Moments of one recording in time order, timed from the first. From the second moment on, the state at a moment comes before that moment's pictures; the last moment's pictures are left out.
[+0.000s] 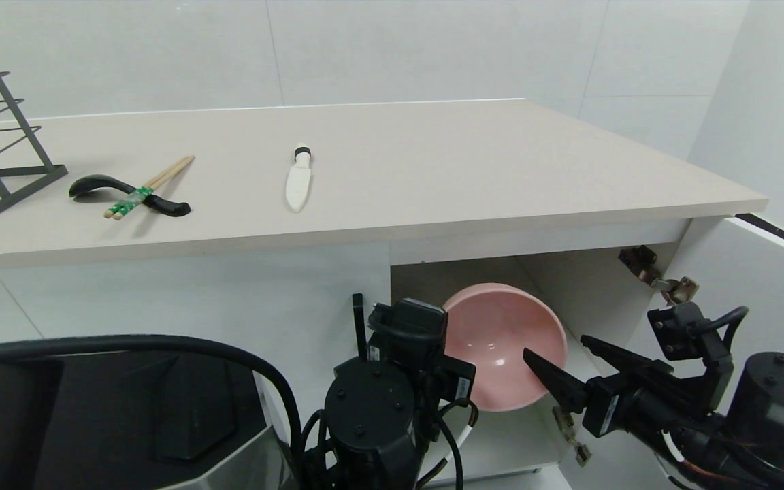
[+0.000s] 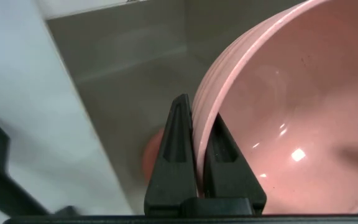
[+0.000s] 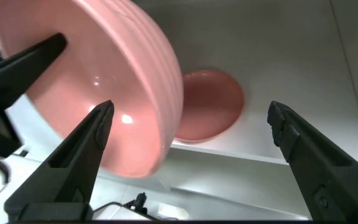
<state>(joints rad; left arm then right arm) -1.05 2.20 -0.70 -1.57 0.63 0.06 0.61 1.82 -0.03 -1.57 -0.14 0.27</state>
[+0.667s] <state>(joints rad) -1.08 2.23 -0.71 -1.57 0.62 -0.03 0.61 1.82 -0.04 -1.57 -0.14 0.27</state>
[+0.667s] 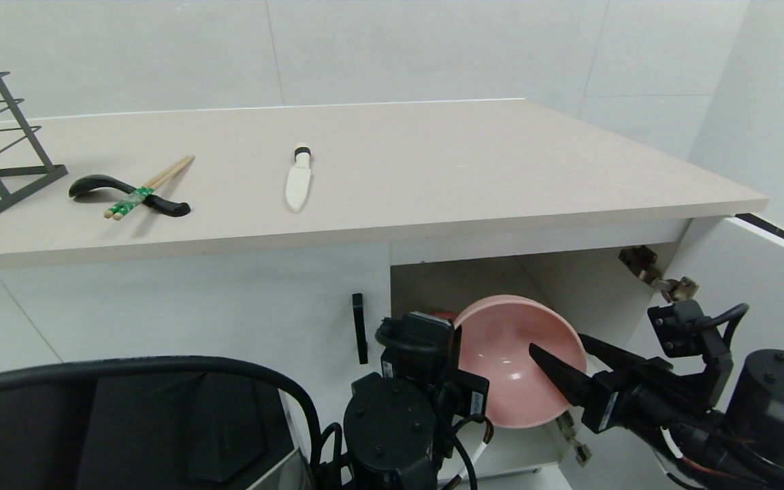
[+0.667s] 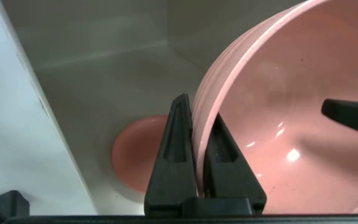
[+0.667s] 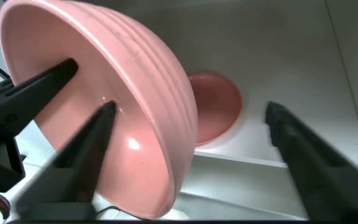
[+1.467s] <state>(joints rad) -1.10 2.22 -0.69 -1.57 0.62 -0.02 0.62 1.85 -0.04 -1.57 -0.14 0.28</state>
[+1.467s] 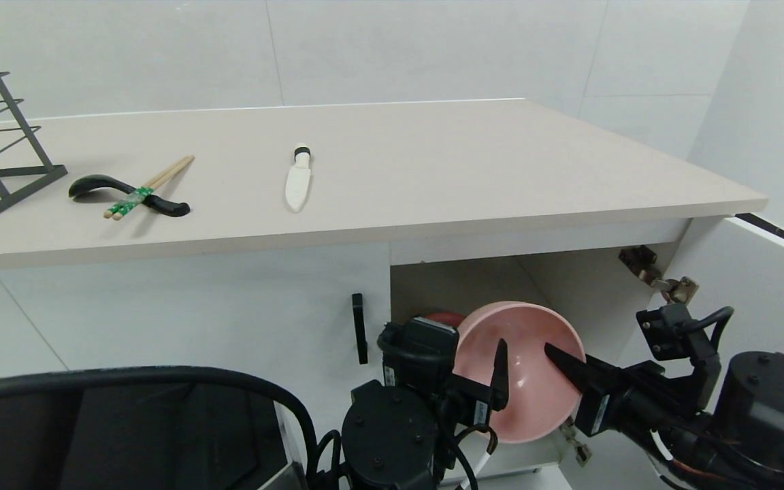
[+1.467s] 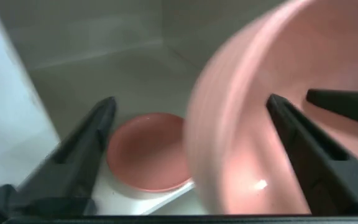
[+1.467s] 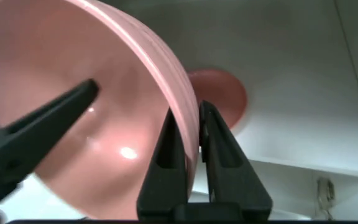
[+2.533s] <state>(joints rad) -1.14 1.67 -0.05 -1.57 0.40 -0.04 0.65 1.88 -0.01 -1.57 -0.22 0.30</state>
